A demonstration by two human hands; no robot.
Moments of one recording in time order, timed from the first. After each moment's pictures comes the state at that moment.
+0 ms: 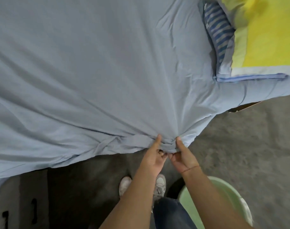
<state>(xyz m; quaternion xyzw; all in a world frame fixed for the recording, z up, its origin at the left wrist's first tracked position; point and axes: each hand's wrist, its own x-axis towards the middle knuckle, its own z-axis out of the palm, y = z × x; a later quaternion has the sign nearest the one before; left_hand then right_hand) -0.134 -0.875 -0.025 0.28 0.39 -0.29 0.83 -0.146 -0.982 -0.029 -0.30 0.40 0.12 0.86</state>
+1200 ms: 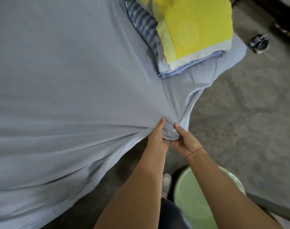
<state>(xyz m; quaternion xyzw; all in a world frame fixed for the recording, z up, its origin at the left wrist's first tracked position) -0.054 -1.060 -0.011 0.35 0.34 -0.38 0.78 -0.106 -1.143 -0.021 -0.26 0.39 0.00 0.88</state>
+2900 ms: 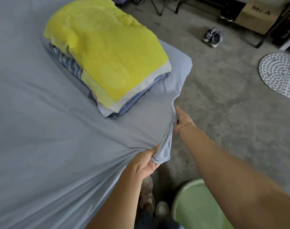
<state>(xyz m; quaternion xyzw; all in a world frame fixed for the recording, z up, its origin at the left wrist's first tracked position) -0.008 -1.211 -0.027 0.42 0.25 -0.61 0.62 -0.019 -1.402 -0.035 -0.15 0.50 -0.11 0.85</state>
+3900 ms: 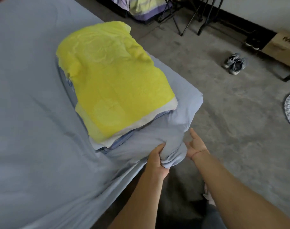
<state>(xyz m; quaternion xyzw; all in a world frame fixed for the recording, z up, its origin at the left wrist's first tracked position) 0.051 -1.400 -0.040 0.48 0.44 -0.38 0.66 0.014 -1.523 -0.046 -0.06 0.45 0.00 0.89</state>
